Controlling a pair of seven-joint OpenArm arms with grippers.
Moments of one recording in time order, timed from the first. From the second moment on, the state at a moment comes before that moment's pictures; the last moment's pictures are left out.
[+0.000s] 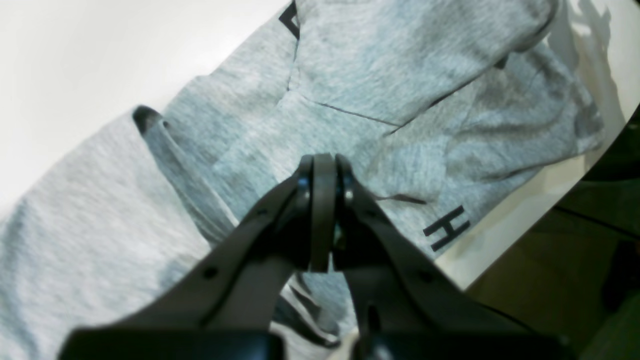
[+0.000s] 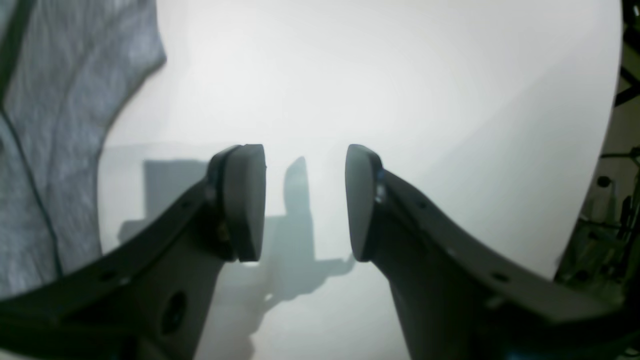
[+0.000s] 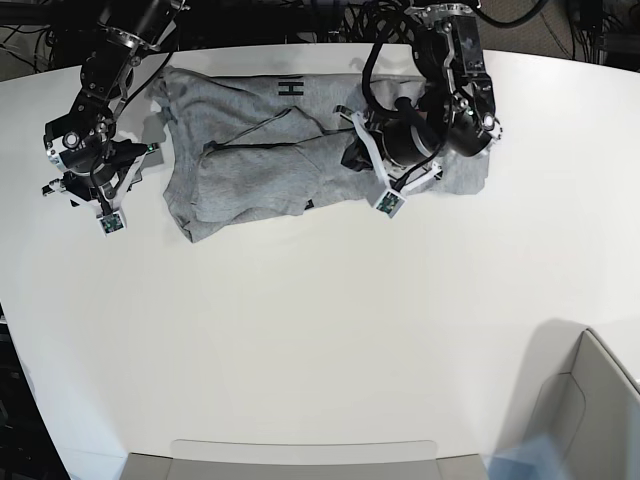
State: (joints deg) left arm 8.6 9.1 -7.3 110.4 -22.3 -35.2 78.8; right arm -1.6 2.2 27.9 105.8 -12.3 44.7 -62.8
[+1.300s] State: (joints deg) left arm 10.9 7.2 -7.7 110.5 -22.4 -35.2 78.4; right arm -3.3 2.9 36.0 93.1 37.6 44.7 -82.7
